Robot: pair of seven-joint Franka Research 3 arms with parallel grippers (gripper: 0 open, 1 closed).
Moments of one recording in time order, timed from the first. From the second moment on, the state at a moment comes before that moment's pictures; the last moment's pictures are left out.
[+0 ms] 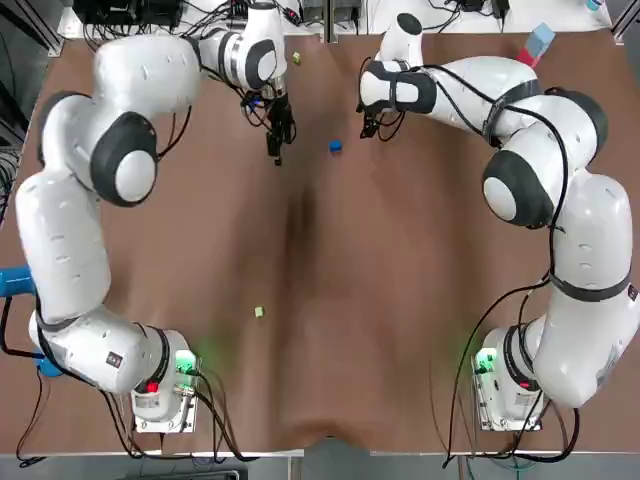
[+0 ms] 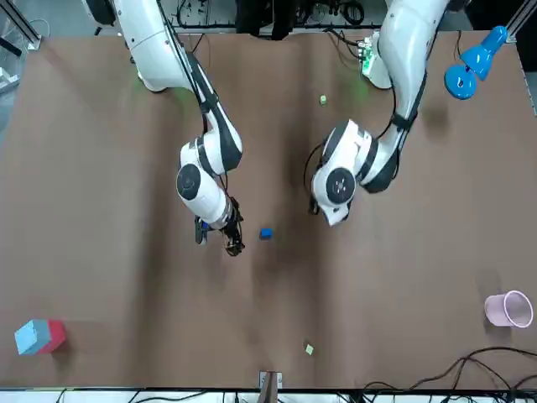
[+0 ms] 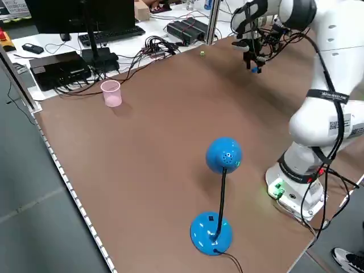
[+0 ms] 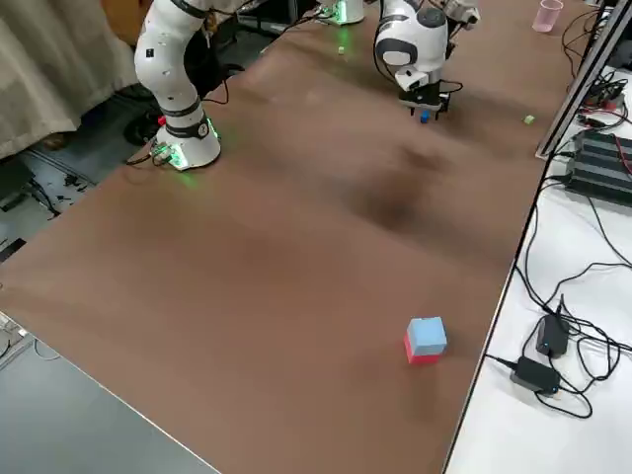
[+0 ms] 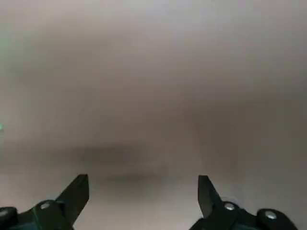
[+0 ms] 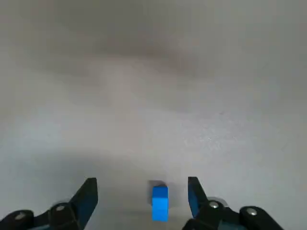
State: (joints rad) left arm -0.39 0.64 -0.21 -1.57 -0.13 1.98 -1.82; right arm 0.68 0.69 -0.15 -1.61 0.46 2.44 1.70
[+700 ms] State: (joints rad) left arm -0.44 0.84 -0.17 -1.36 -0.13 2.28 -2.08; right arm 0.72 0.69 -0.14 -1.61 0.47 2.44 1.76
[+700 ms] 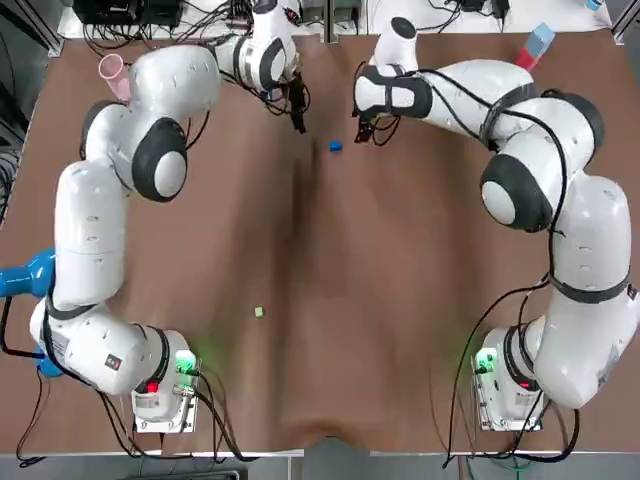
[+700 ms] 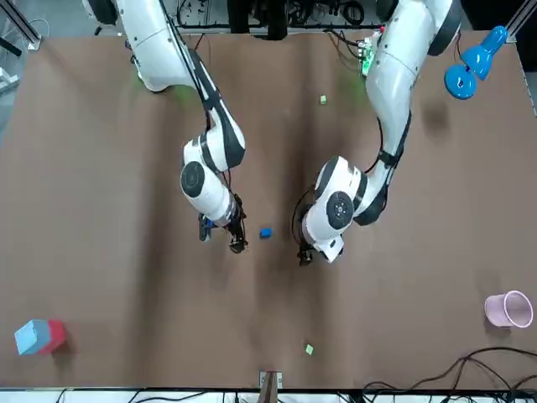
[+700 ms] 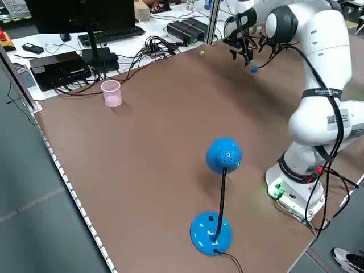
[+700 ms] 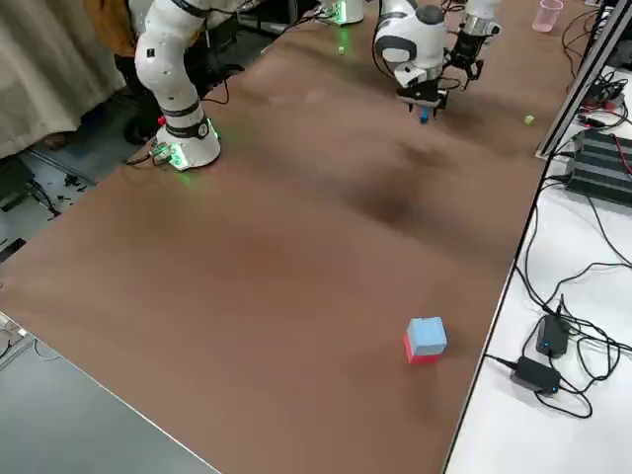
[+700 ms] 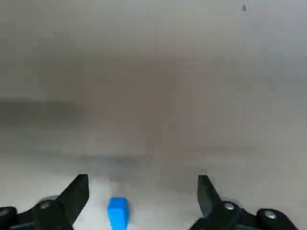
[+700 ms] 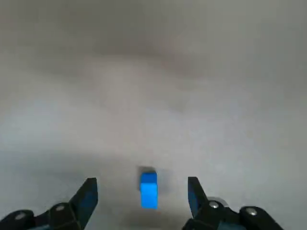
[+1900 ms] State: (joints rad) left arm -0.61 0.94 -0.12 -1.35 -0.13 2.50 -2.18; right arm 0.74 0.70 -0.14 -1.61 0.47 2.44 1.80
